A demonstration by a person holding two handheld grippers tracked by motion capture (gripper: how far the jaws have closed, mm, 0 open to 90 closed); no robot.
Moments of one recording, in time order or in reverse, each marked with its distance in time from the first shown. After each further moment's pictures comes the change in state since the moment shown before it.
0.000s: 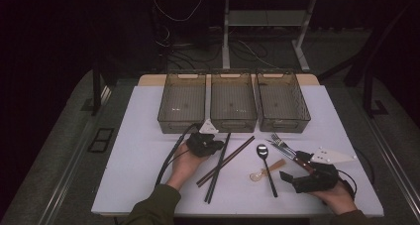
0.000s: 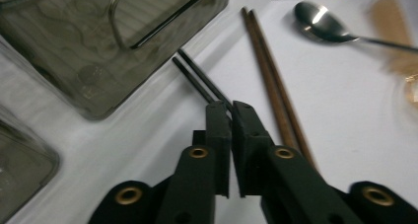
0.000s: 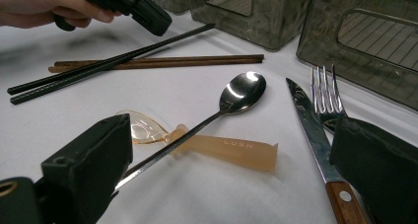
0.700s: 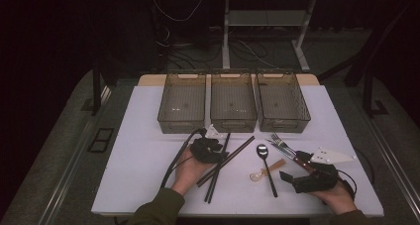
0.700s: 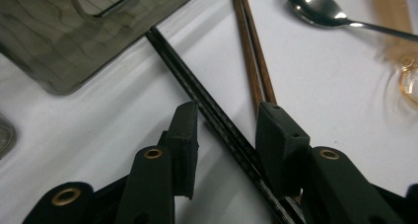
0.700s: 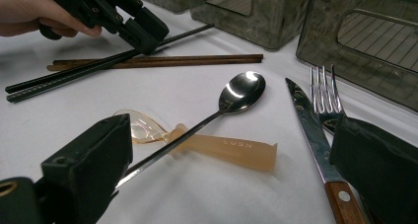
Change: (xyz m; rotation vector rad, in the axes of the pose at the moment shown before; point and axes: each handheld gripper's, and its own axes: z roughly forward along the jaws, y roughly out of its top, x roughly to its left) left arm -0.016 -0.004 0.012 0.085 0.030 -0.031; right arm 0.001 0.000 0.000 0.004 -0.004 -0.002
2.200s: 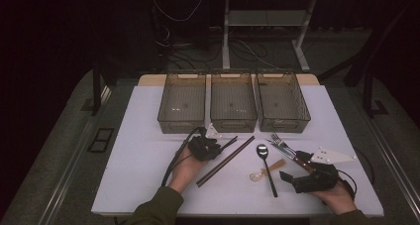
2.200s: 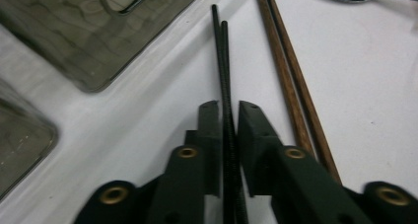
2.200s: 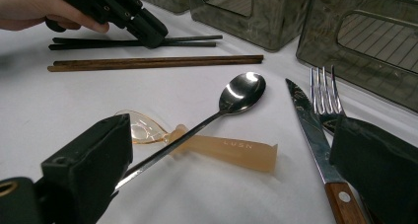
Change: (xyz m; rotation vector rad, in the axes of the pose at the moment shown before) left arm 0.008 0.000 -0.004 0.025 0.042 0.051; right arm 0.000 0.000 0.000 -0.001 0.001 0.000
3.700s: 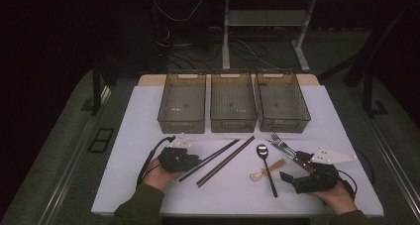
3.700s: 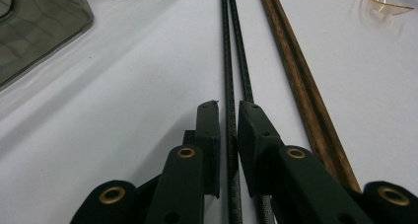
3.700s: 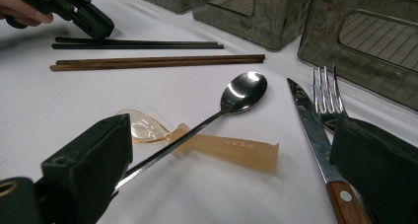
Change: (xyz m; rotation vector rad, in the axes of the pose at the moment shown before) left arm 0.019 -0.063 -0.054 -0.036 -0.103 -0.043; right arm 0.000 0.000 0.000 0.003 0.006 0.000
